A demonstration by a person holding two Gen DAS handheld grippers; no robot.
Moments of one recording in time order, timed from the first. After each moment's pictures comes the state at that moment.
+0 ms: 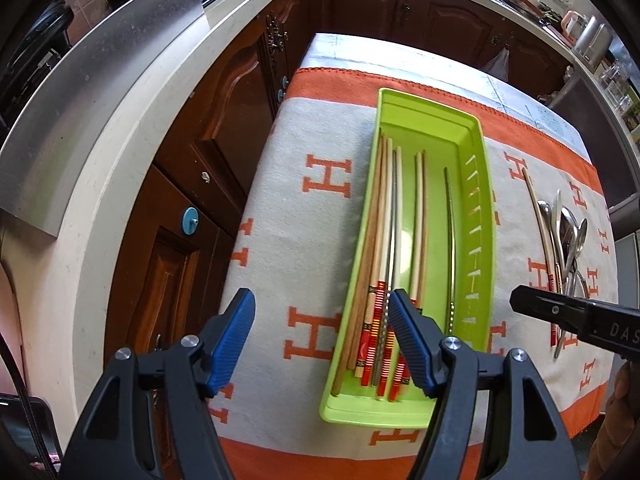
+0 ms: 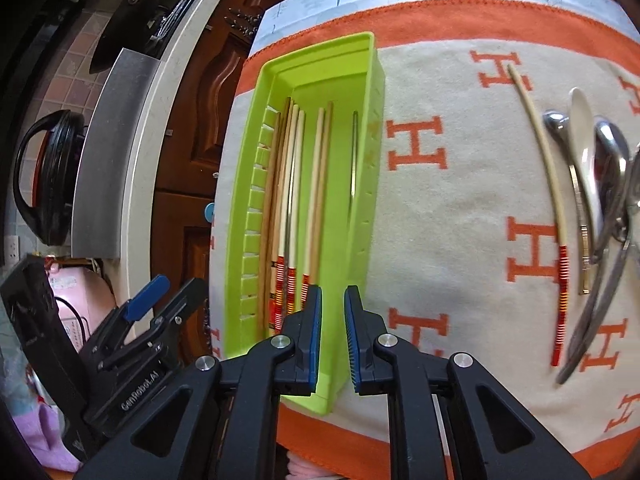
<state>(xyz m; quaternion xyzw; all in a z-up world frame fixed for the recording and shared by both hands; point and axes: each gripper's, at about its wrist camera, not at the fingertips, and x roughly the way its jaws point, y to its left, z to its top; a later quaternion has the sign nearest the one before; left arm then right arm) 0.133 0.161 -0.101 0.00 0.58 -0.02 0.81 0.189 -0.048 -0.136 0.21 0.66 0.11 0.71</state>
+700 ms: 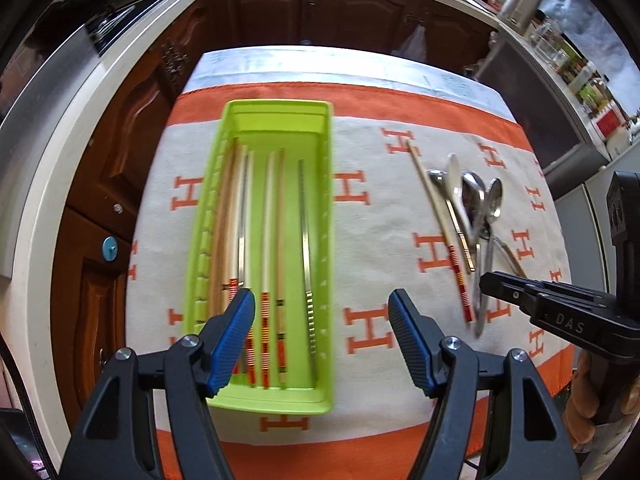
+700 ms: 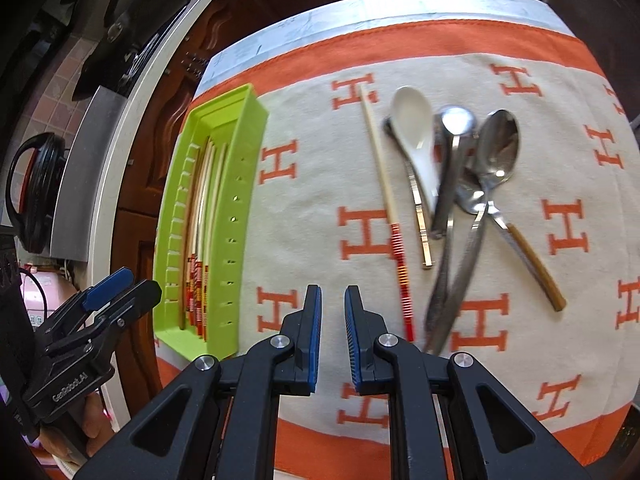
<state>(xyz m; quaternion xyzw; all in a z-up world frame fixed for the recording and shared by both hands) 0.109 0.048 -0.072 0.02 0.58 -0.13 0.80 0.122 -0.170 -0.117 0.19 0.62 0.04 0.76</state>
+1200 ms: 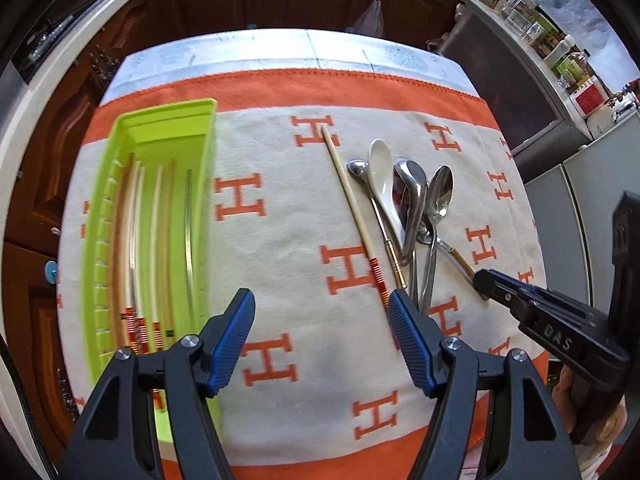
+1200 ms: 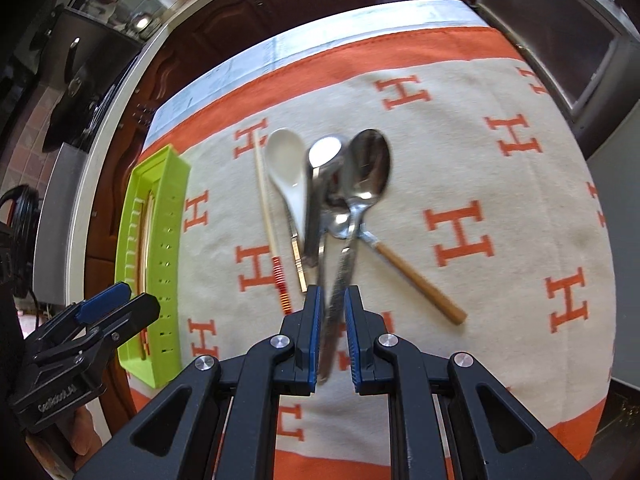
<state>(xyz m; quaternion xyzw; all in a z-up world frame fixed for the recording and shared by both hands) 0.132 -0.047 -0.096 0.02 0.61 -0.18 0.77 0.100 -0.261 -0.121 0.21 0.59 -0.04 0.78</state>
